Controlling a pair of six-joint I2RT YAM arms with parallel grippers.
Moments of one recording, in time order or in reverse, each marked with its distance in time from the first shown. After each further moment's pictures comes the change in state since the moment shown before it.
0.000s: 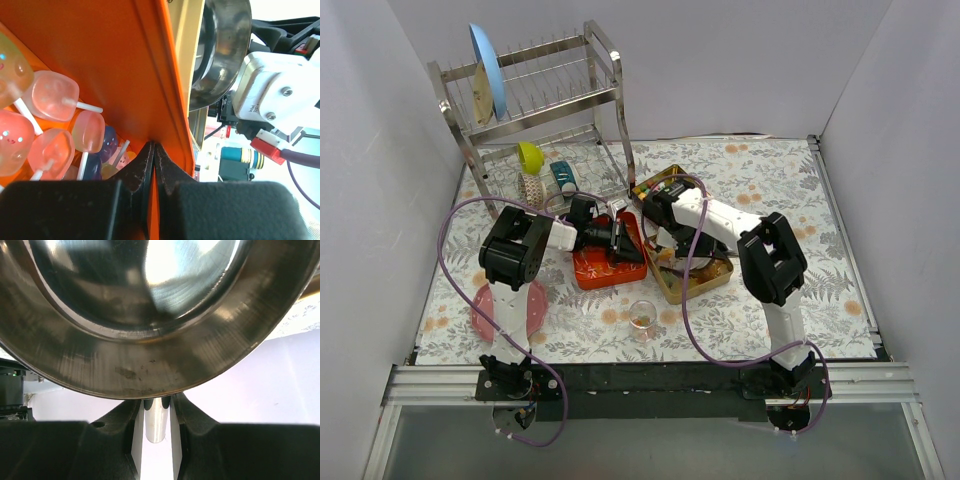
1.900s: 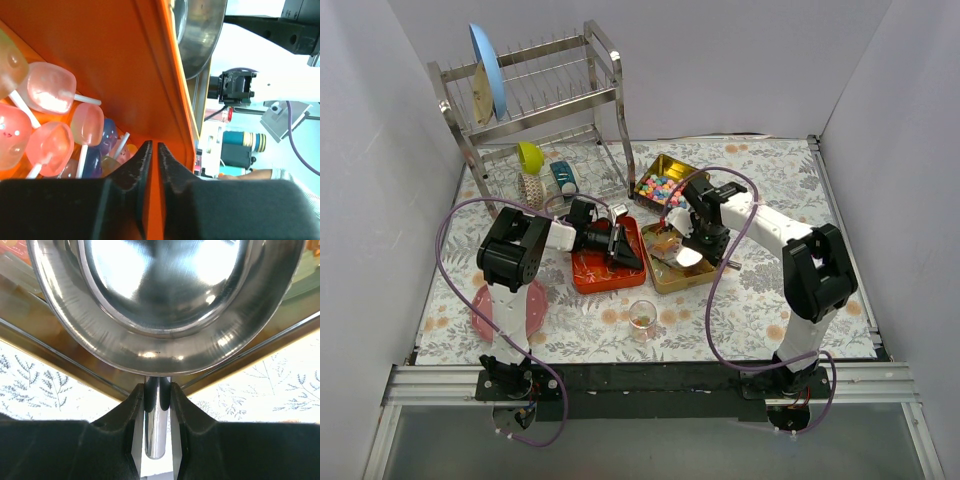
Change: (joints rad) left arm 0.000 -0.021 -0.019 -0.109 0.047 0.123; right arm -0.193 -0.258 -0.321 0.454 -0.451 -0.053
